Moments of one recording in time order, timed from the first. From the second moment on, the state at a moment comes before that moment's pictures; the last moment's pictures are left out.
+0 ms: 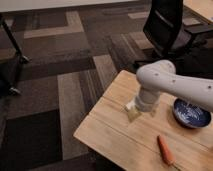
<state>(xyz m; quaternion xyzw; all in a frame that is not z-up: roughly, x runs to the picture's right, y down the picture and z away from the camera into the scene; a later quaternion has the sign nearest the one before) 0.219 0.137 0.658 -0.30 0.22 0.57 0.73</state>
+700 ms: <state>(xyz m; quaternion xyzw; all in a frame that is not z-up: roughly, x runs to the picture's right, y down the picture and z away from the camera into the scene) 0.242 0.156 0.658 -0.30 0.24 0.57 0.72</state>
